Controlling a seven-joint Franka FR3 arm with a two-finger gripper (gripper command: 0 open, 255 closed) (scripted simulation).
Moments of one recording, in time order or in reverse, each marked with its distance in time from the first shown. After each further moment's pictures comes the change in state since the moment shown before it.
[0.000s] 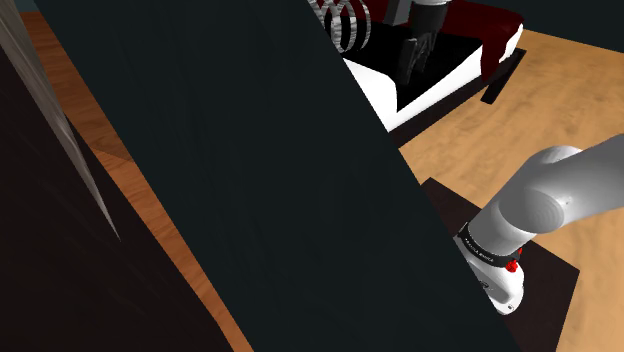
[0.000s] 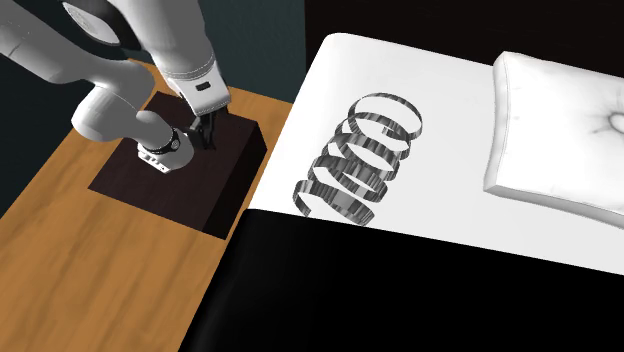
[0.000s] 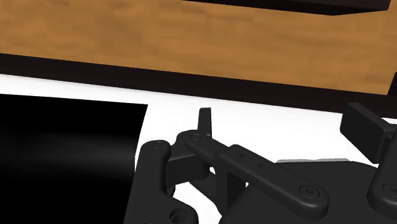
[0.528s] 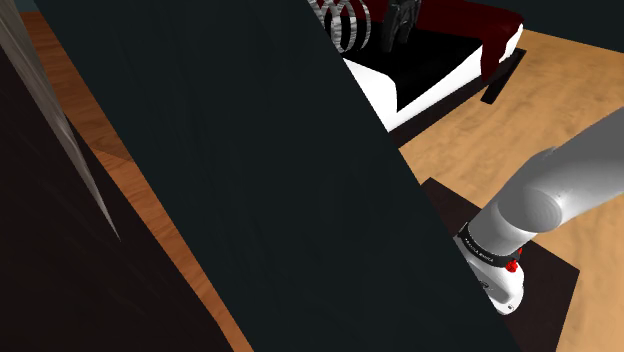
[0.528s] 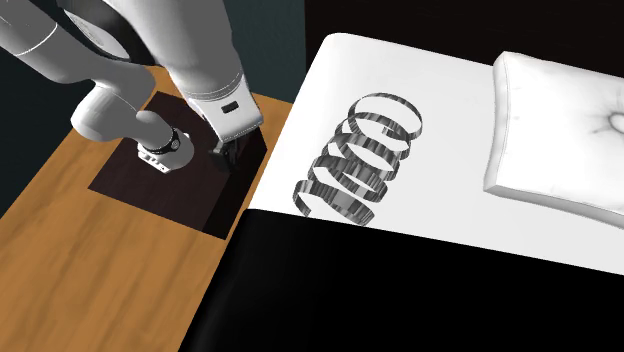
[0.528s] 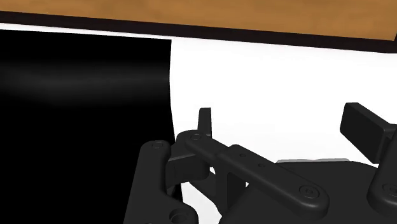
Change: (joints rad) arm -0.023 0.268 -0.062 0.334 0.028 -0.021 -0.070
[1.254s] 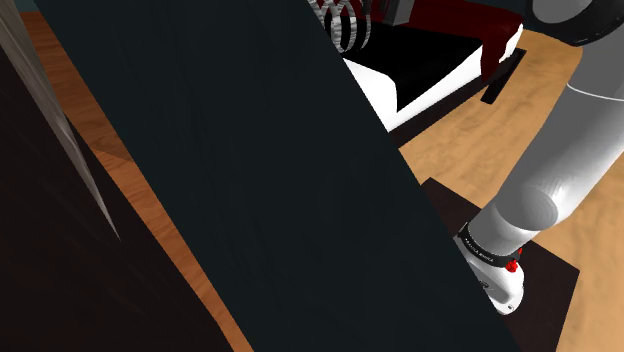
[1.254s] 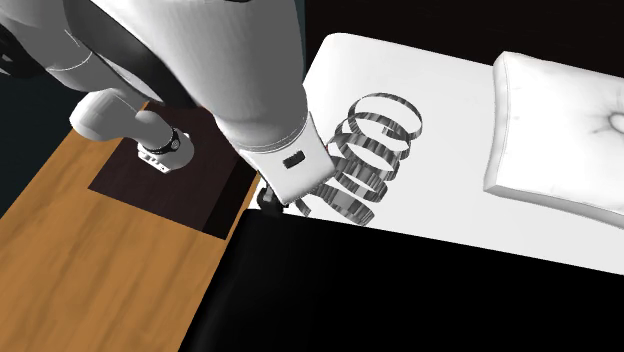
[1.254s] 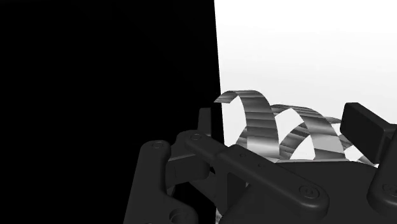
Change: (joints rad) arm -0.051 0.445 -0.062 0.644 0.106 -0.151 -0.087
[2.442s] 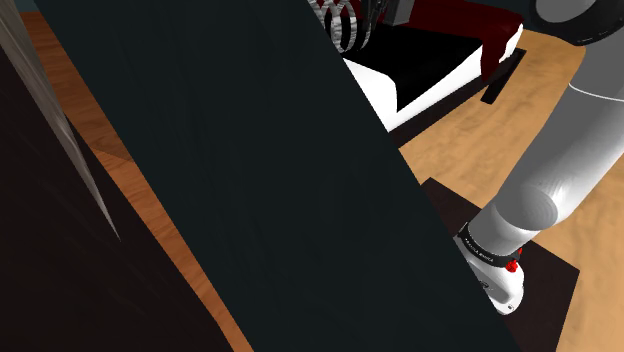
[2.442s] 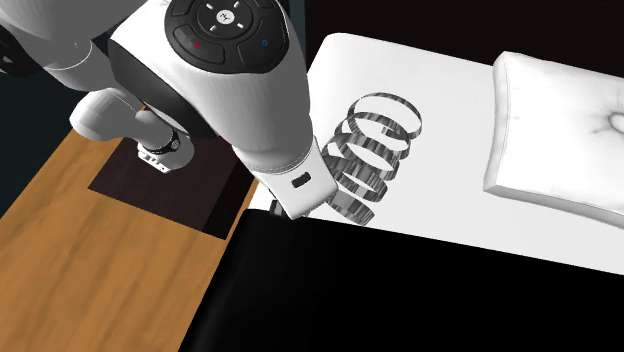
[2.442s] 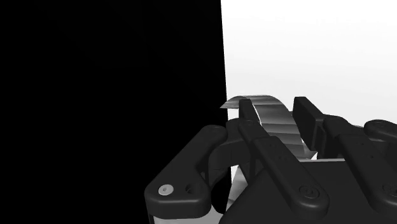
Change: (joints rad) arm -0.002 -0.014 -0.001 -0.113 0.005 0.105 -0.009
